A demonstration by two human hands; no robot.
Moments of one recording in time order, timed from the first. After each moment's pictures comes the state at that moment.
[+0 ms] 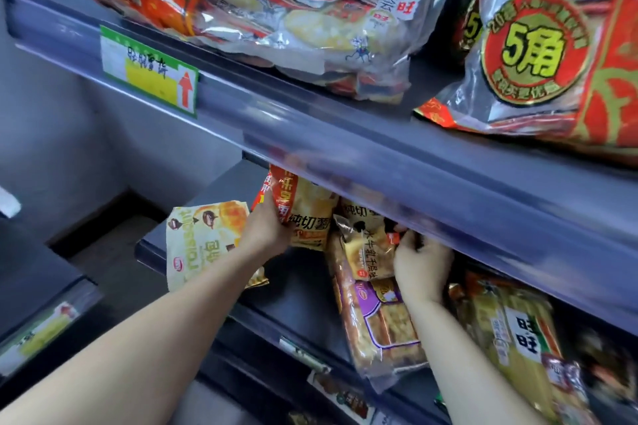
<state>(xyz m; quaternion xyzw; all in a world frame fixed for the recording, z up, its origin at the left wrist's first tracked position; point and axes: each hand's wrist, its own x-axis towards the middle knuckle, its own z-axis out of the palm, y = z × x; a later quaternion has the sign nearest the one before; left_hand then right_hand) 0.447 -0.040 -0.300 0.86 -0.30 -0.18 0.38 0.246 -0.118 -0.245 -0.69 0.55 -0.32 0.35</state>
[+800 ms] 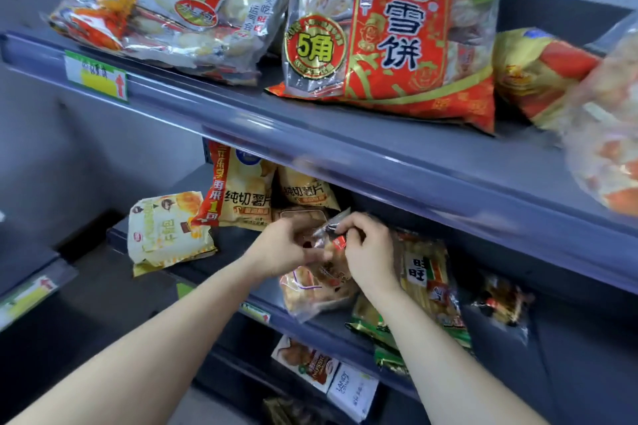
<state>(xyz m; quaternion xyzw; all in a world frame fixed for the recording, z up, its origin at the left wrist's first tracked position) 0.266 -0.008 -0.225 0.72 -0.47 -0.29 0.41 0.134 -0.092 -0.222 -0.81 0.38 -0.36 0.26</state>
